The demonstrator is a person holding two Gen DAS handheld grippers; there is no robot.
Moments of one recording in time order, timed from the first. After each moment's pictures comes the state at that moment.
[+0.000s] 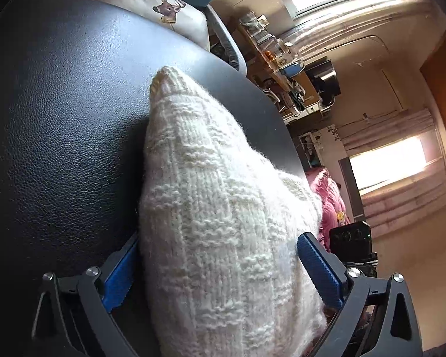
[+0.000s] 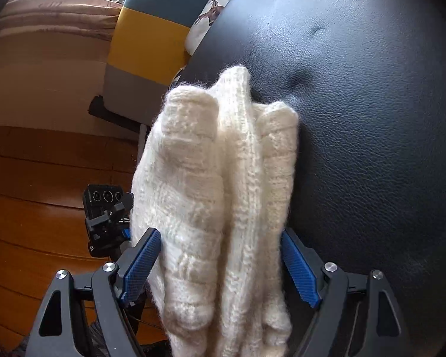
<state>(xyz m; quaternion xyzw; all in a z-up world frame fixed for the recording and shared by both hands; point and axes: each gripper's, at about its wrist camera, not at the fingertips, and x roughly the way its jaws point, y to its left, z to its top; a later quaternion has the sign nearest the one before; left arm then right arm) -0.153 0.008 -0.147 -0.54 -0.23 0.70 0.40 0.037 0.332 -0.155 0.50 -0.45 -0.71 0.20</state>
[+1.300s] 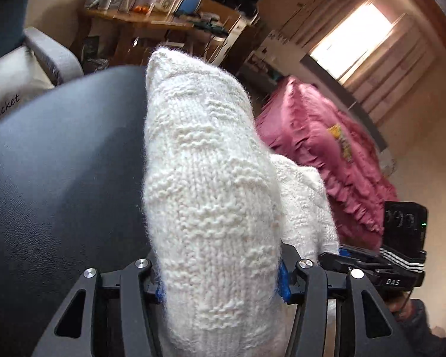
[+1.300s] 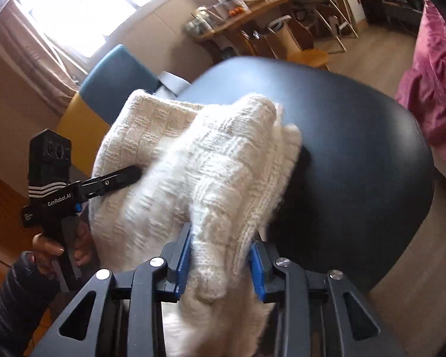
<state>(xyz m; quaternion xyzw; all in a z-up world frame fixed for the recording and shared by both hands) -0.158 0.369 -0.096 -0.49 0.06 0.68 0.54 0.131 0.518 -0.141 0.35 -0.39 -0.85 -0.06</state>
